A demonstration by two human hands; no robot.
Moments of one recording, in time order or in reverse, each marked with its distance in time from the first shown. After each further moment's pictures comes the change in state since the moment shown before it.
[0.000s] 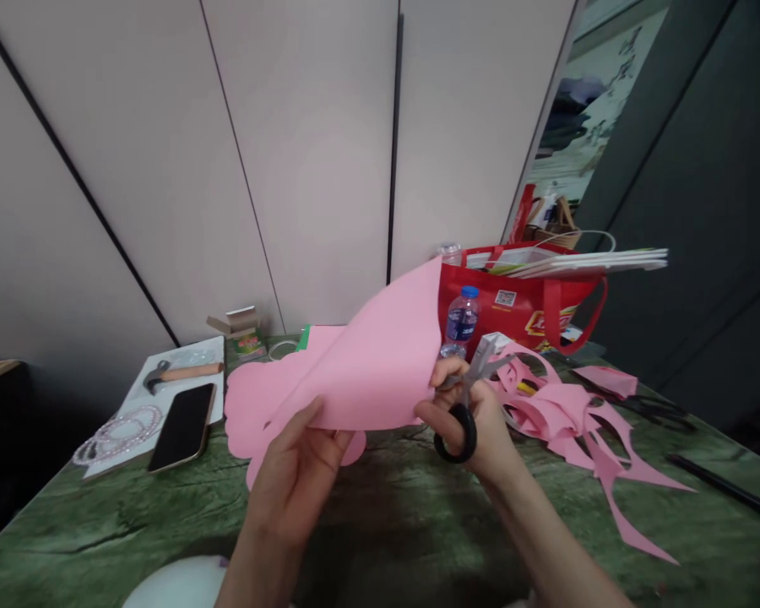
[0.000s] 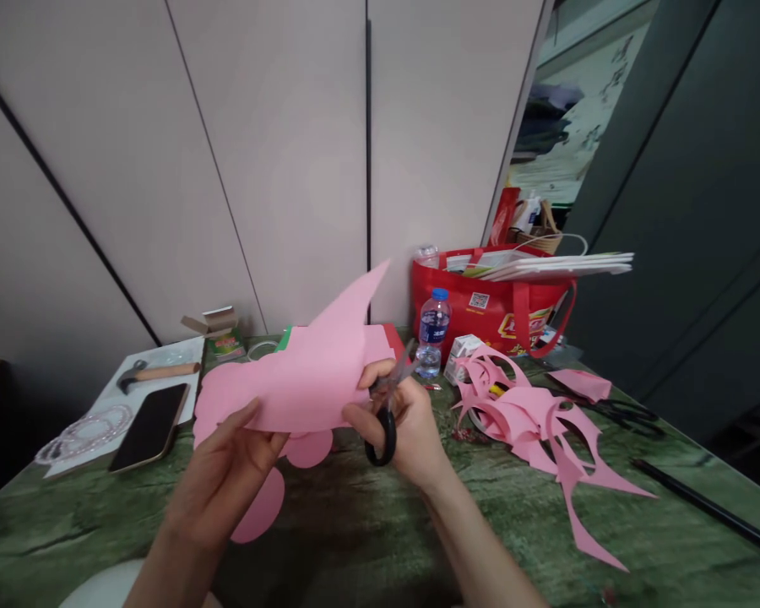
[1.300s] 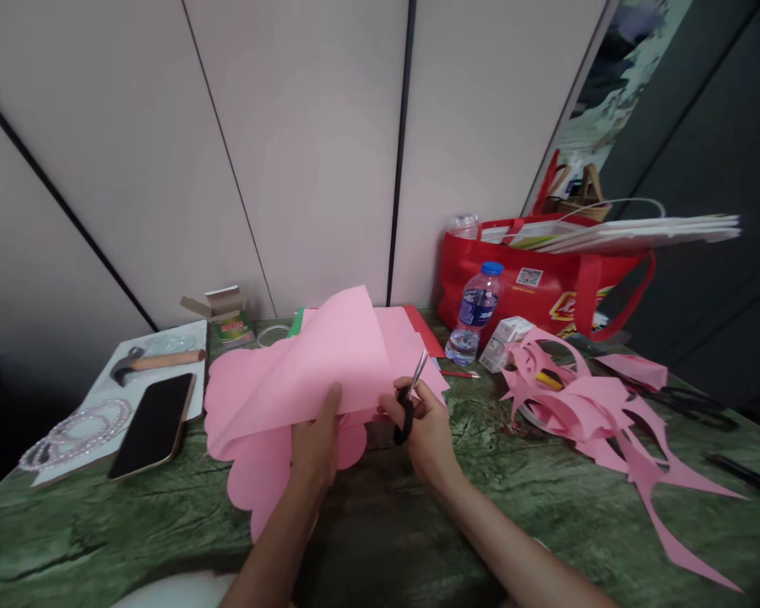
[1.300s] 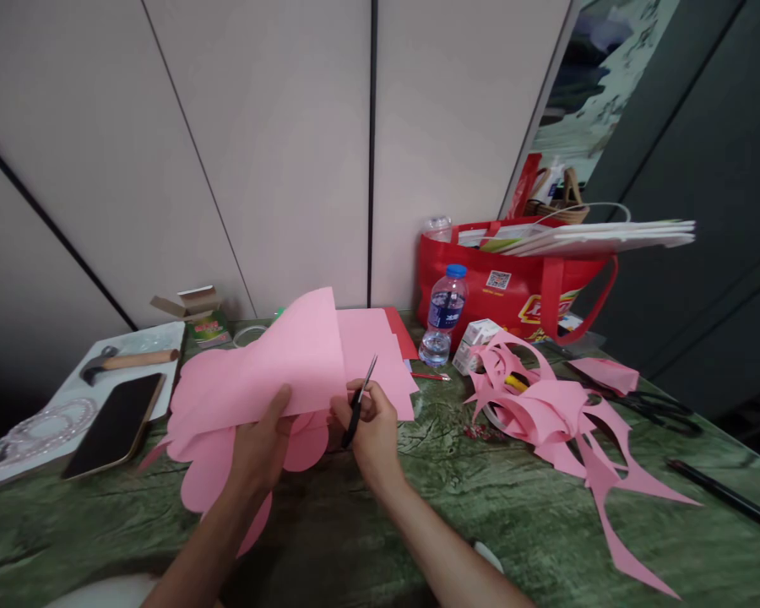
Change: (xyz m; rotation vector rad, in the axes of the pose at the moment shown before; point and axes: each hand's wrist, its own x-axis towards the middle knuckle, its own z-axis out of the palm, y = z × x) left_hand 0.075 -0.053 -0.056 0.350 0.209 0.282; right_hand -0.002 0.110 0.022 0.122 0.289 0.317
